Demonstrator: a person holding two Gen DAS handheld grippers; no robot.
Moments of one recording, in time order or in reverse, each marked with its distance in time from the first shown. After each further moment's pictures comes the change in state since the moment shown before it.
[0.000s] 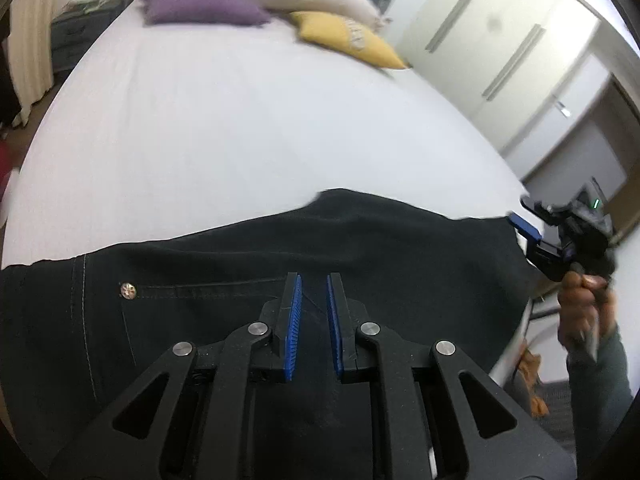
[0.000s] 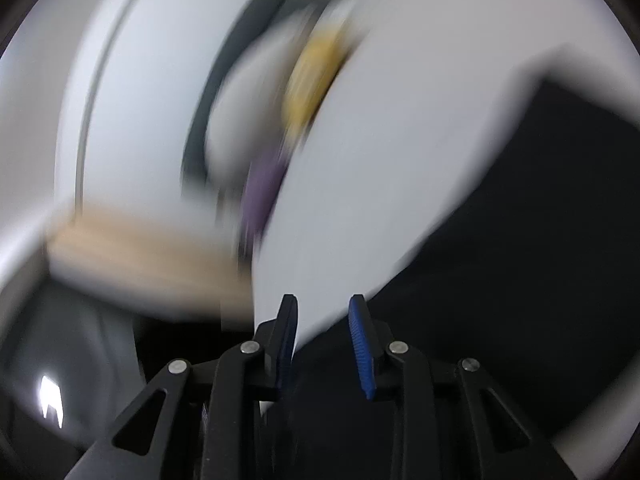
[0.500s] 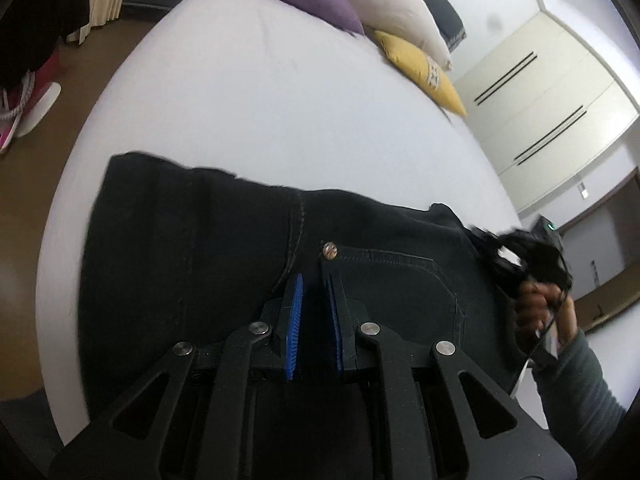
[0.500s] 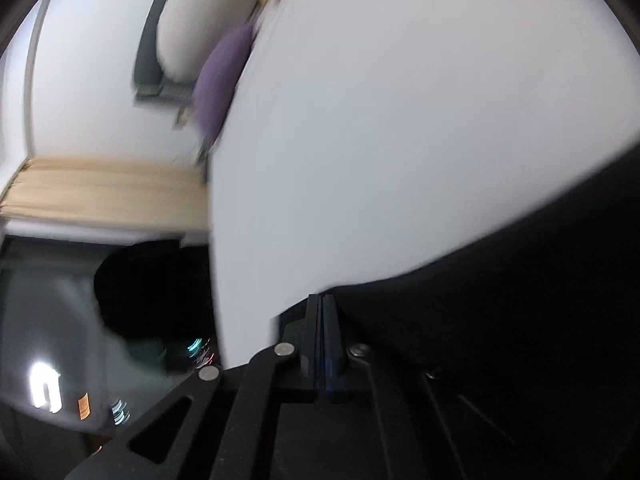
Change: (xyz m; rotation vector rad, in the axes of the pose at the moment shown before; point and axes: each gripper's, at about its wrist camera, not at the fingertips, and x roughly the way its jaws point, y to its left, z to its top) left arm -0.043 0.133 -0.050 -0.262 -0.067 -0.022; right arm 0.143 -0.021 -0.013 0.101 0.093 -0.187
